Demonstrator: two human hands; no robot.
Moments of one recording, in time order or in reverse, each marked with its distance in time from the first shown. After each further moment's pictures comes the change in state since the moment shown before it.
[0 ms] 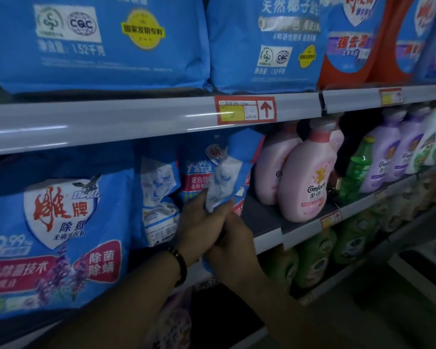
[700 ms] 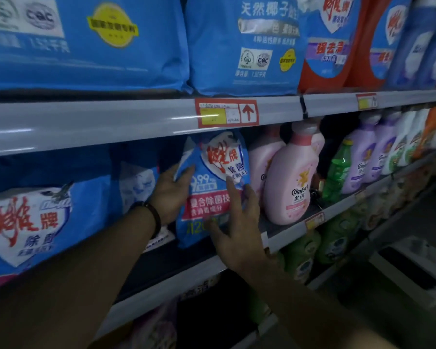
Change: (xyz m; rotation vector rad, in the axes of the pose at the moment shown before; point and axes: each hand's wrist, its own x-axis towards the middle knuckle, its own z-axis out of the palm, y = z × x) left_hand 0.082 0.009 -0.010 -0.290 0.041 -0.038; right_hand 0.030 0.031 -0.035 -0.300 0.079 0.043
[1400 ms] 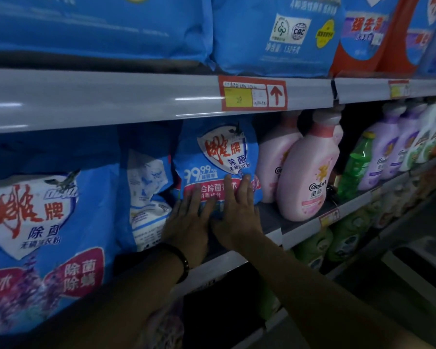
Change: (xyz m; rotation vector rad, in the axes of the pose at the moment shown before) left_hand -0.032 -0.082 -0.024 1.500 -0.302 0.349; right_hand 0.046 0.014 0.041 -0.361 -0.288 0.139
